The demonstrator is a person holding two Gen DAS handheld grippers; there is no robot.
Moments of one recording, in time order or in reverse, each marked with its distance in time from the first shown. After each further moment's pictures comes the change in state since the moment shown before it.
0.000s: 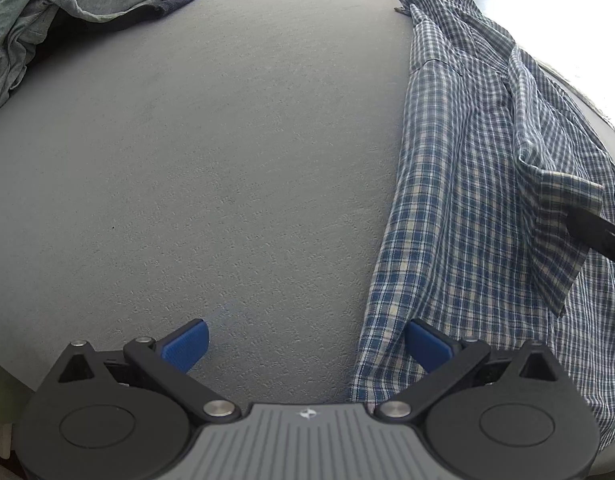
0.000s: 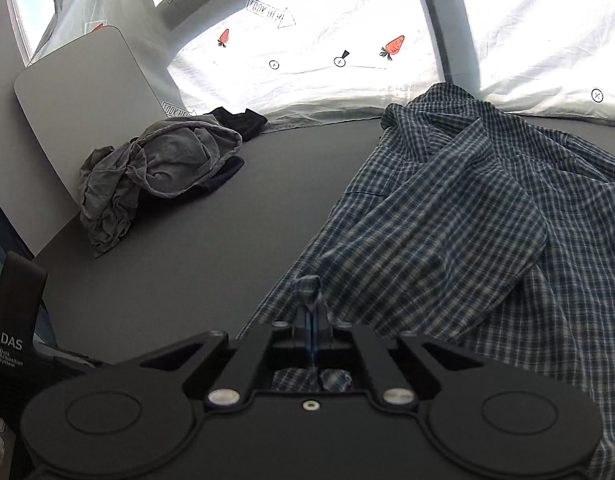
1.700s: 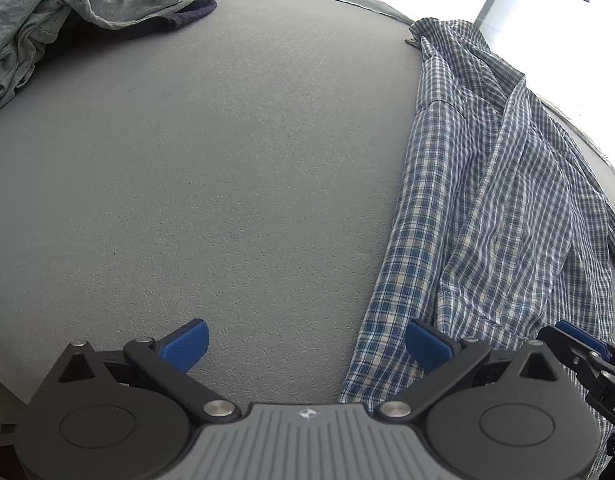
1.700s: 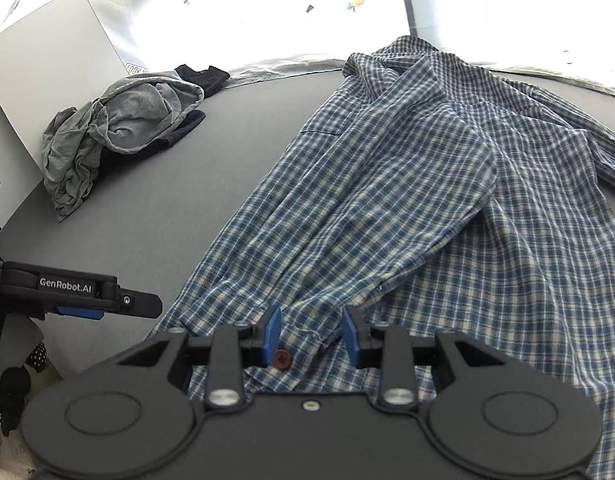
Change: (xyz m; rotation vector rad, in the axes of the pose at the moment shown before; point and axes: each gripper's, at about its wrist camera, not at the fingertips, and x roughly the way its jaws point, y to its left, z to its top) left arm -0.003 -0.007 0.002 -0.051 -0.066 -0.042; right arm -0.006 -0.027 -0.022 0.036 0.107 -0.164
